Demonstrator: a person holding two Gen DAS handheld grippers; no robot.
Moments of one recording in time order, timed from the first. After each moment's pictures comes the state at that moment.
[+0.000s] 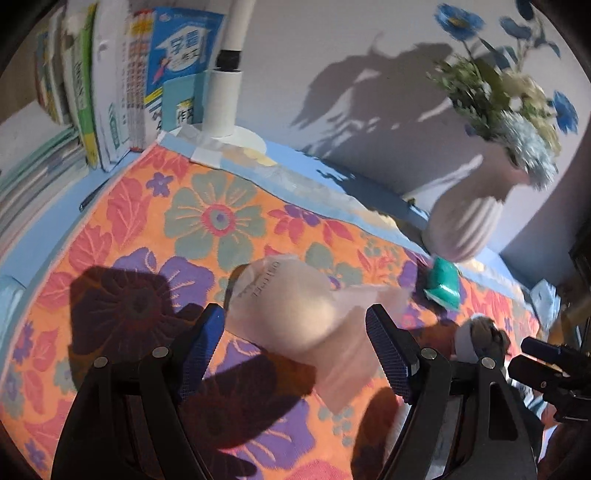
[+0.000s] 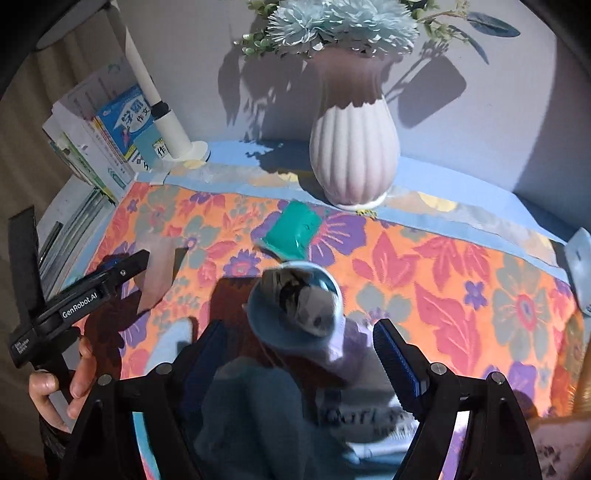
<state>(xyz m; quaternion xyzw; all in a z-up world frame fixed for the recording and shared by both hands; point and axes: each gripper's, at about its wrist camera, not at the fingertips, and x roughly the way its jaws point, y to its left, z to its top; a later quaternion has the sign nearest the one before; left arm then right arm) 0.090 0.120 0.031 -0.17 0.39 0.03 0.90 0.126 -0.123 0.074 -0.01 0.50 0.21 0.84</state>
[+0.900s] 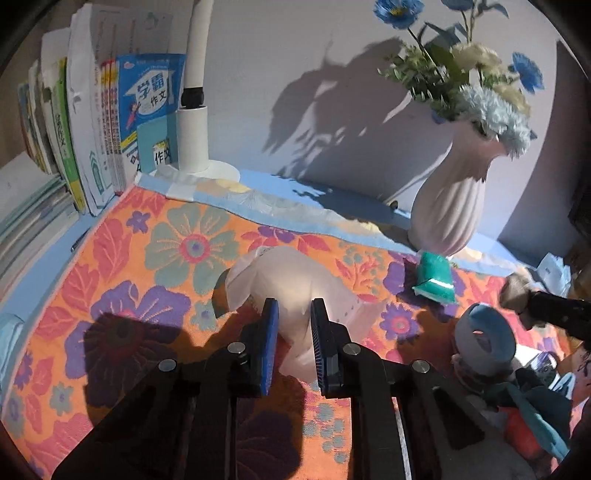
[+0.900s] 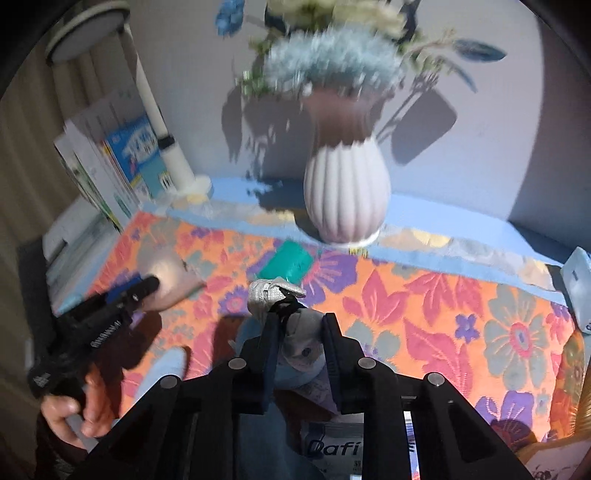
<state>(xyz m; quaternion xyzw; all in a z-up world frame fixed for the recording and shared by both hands) 0.084 0.088 0.033 -0.09 0.34 0.02 0.93 0.118 -0.139 0.089 0.01 0.41 0.21 0.88</state>
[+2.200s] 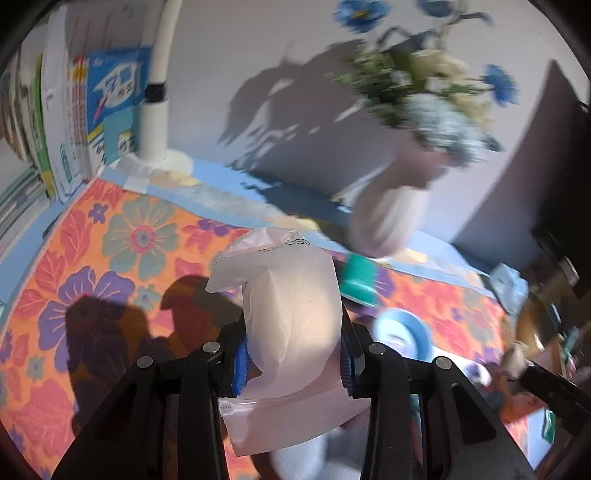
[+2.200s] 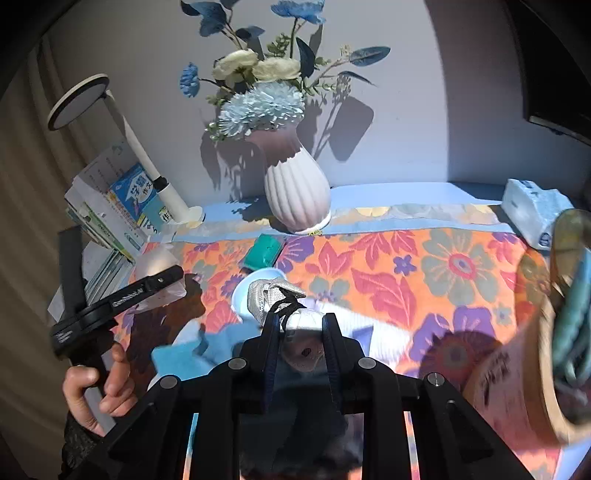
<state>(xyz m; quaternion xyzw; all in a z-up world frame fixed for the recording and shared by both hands) 0.072 0.053 0.075 -0.14 0.37 -0.04 0.92 0.044 -0.208 0.113 0.09 0.42 0.17 0.89</state>
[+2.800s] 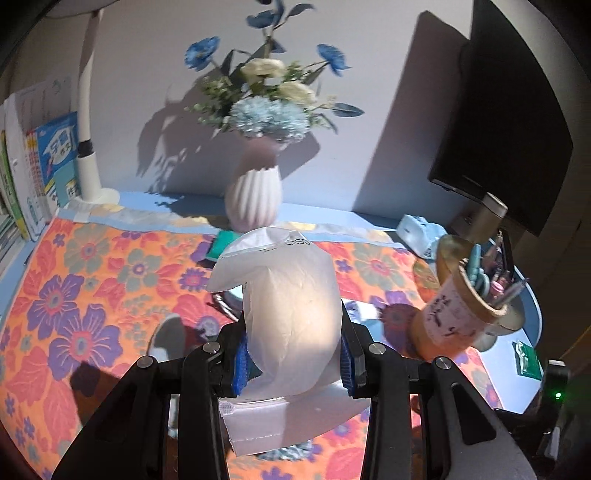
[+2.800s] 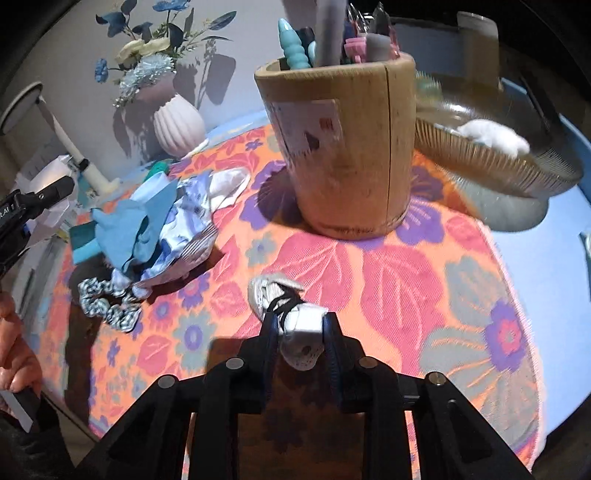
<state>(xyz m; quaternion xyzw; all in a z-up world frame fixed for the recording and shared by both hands) -0.024 -0.052 0.119 -0.07 0.34 -0.14 0.93 -0.080 -0.300 0.042 0.13 0.49 0.03 0.86</state>
